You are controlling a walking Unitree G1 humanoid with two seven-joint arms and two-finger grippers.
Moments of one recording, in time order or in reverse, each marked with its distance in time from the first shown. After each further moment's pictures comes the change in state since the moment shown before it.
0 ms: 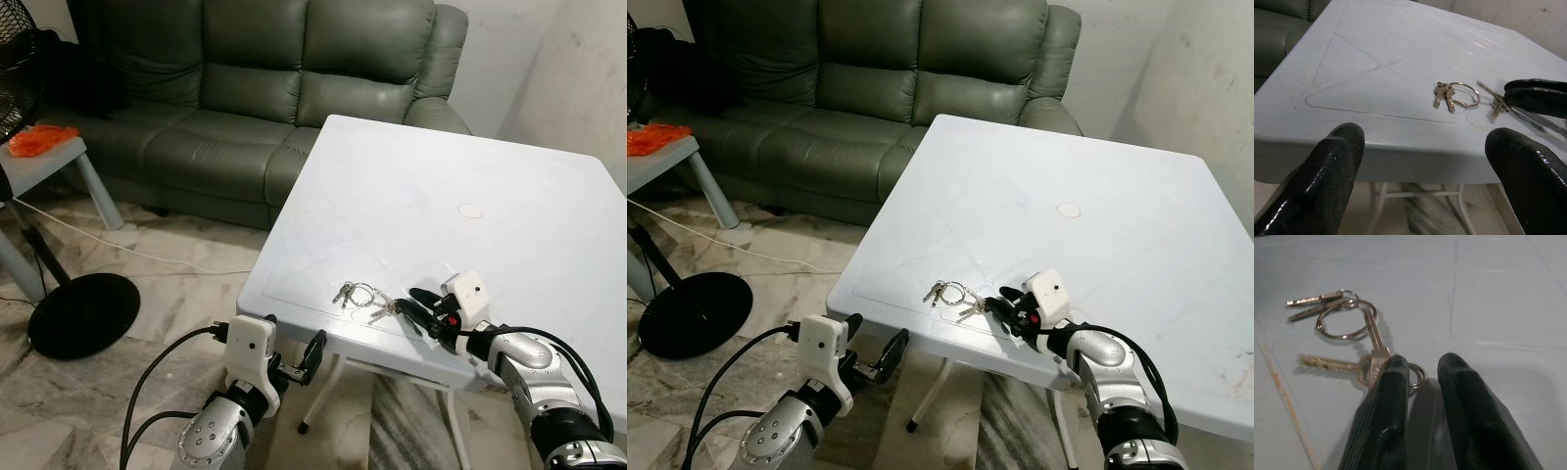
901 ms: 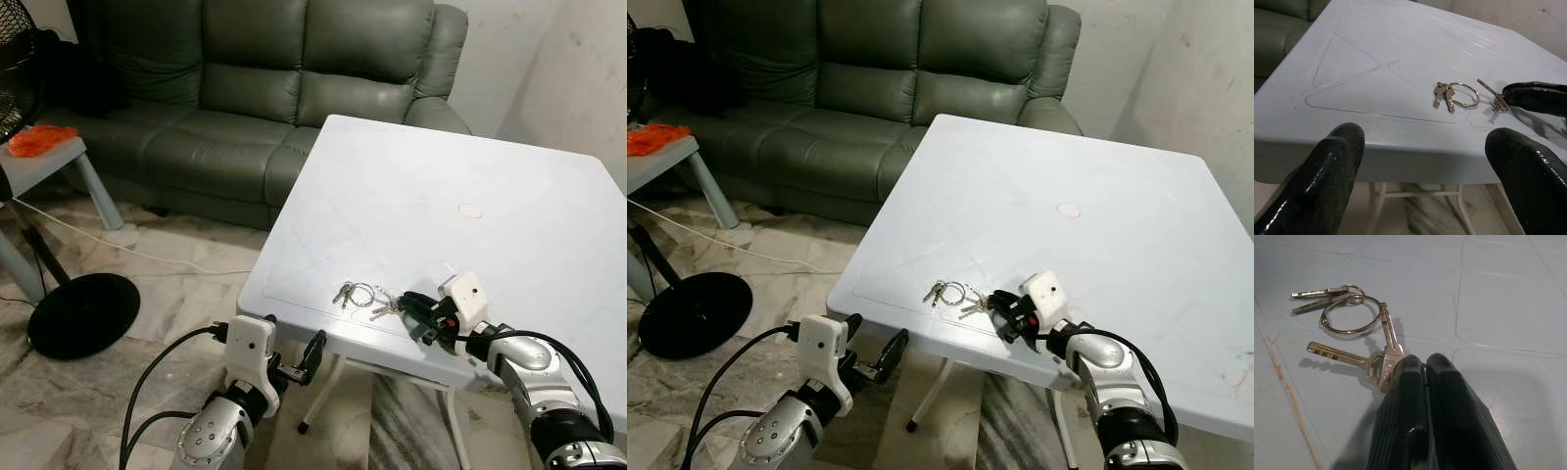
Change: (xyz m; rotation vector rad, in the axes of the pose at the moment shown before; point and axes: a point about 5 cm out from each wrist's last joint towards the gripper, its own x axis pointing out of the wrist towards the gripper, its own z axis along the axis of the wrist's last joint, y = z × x) left arm 0.000 0.000 0.000 -0.001 0.000 -0.002; right arm 0.000 0.002 -0.001 -0.052 0.010 0.015
